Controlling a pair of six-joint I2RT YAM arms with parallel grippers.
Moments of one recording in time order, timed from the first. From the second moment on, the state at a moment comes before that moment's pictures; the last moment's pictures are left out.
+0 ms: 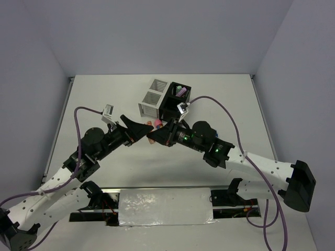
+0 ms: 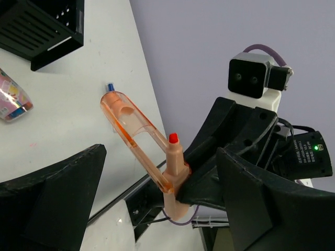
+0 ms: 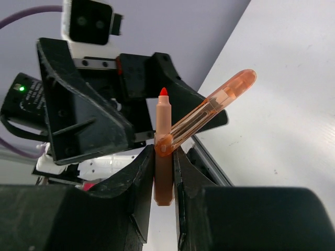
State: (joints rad) left arm -0.67 0.68 0.66 -0.03 0.07 -1.09; right arm 0.98 1.09 0.76 0.31 -0.08 0.98
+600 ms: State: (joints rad) left arm -0.68 0.64 0.69 0.04 -0.01 -1.00; right arm 1.06 1.07 0.74 0.31 -0.16 0.97
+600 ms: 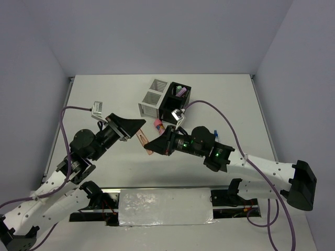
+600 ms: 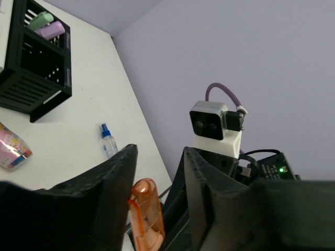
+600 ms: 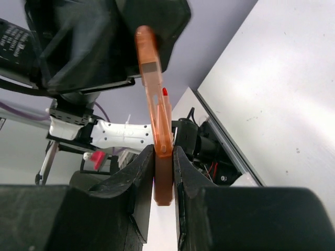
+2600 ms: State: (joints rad) left arm -0.74 0.50 0.47 0.38 -0.24 -0.95; right arm 0.95 1.49 1.41 -0.14 -0.49 0.79
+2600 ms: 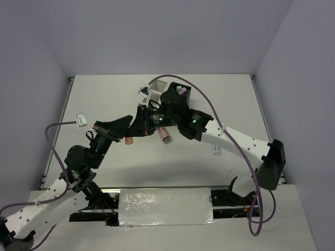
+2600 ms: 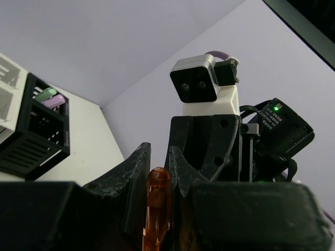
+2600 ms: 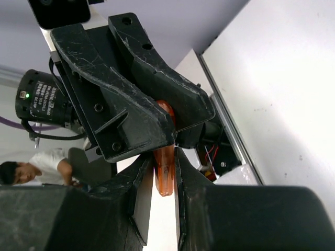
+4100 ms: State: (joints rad) left arm -0.72 0.76 1.06 -0.65 -0.50 -0.52; right arm 0.50 2.03 1.74 0.19 -0.11 0.34
